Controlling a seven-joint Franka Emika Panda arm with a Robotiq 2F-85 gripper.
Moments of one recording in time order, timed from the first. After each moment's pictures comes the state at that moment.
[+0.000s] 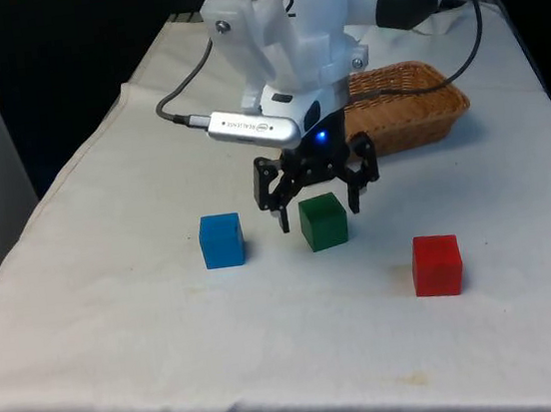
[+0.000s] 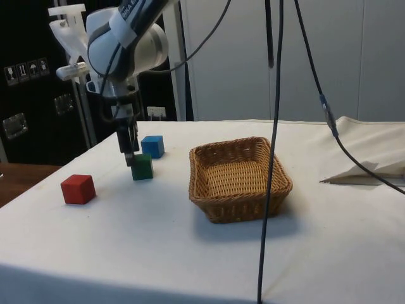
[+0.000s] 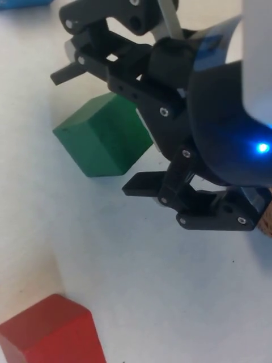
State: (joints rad) arm 0.27 0.80 -0.38 -1.56 0.31 2.30 -0.60
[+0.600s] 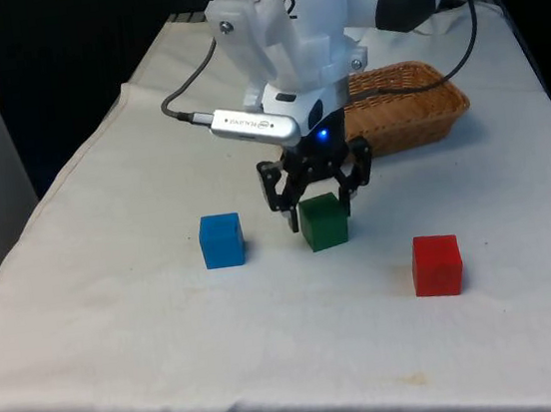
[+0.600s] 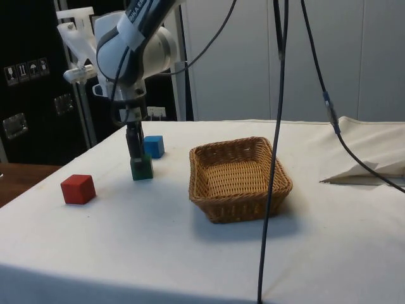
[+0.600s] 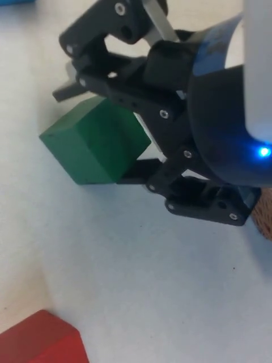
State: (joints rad) arm 0.28 0.77 -0.38 -1.65 0.31 2.36 -0.65
